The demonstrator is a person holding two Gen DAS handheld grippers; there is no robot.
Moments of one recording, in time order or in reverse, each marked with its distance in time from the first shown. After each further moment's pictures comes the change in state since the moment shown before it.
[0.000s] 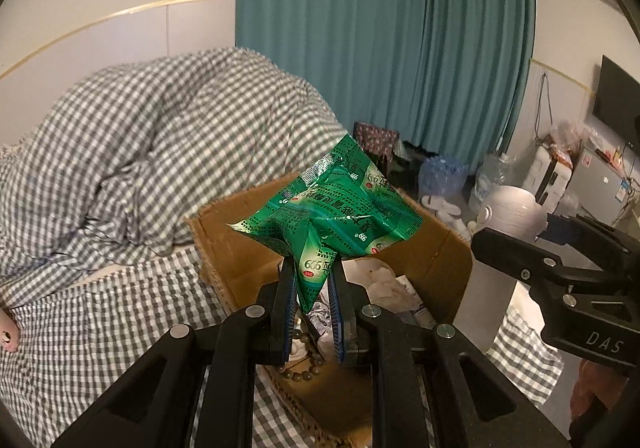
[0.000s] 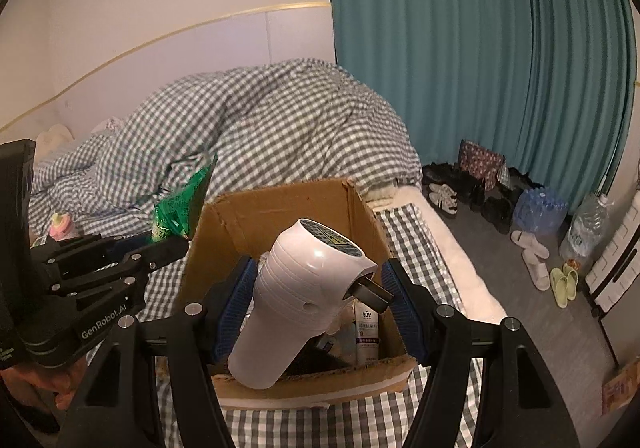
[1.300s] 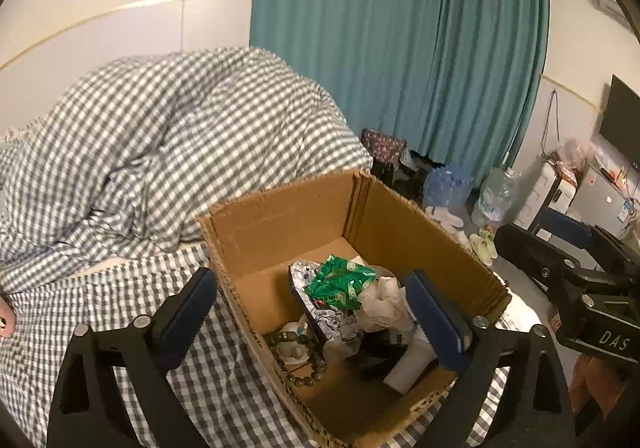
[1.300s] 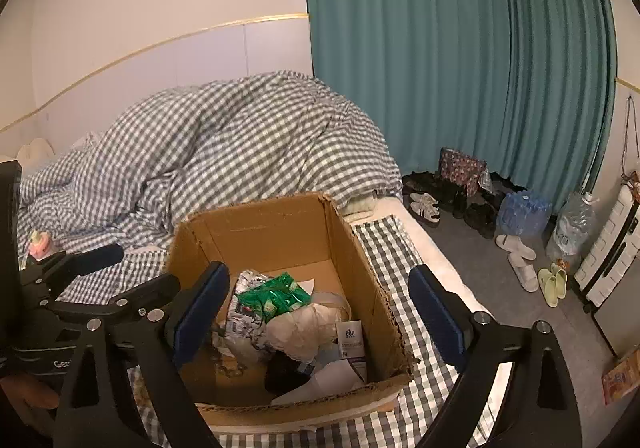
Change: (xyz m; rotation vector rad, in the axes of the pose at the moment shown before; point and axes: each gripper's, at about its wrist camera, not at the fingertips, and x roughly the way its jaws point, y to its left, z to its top) left arm -0.016 0.011 0.006 -0.056 -0.030 0.016; right arm 0.003 -0.009 0.010 0.032 -0.065 -0.070
